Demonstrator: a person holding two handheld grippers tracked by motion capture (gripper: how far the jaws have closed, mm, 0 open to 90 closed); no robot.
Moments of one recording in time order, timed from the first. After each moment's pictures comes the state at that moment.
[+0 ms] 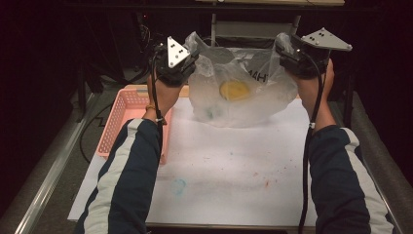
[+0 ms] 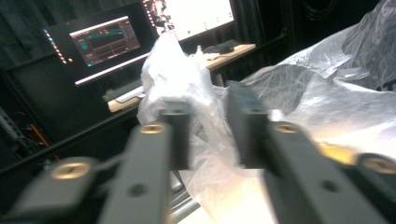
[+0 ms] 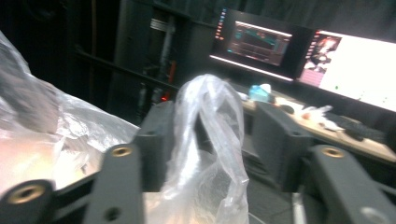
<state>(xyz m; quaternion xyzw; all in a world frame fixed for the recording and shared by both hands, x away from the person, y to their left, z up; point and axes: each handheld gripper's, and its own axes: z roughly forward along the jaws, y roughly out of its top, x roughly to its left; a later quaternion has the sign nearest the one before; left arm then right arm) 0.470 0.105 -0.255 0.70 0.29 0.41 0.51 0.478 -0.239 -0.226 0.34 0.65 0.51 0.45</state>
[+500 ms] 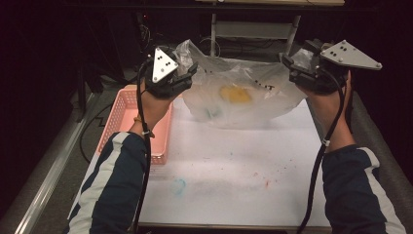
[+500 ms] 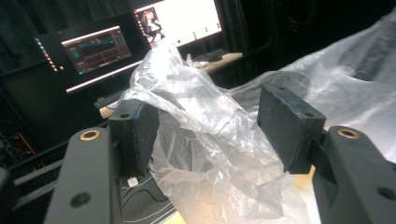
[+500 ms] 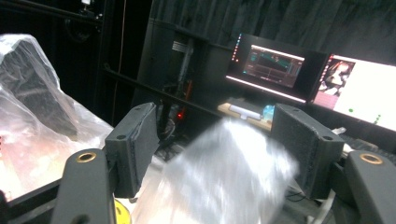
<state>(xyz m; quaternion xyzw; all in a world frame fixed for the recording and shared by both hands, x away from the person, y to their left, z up) 0.434 0.125 -0.261 0.69 0.27 0.41 0.53 0.420 -0.255 -0.219 0.29 0.65 0.53 0.46</state>
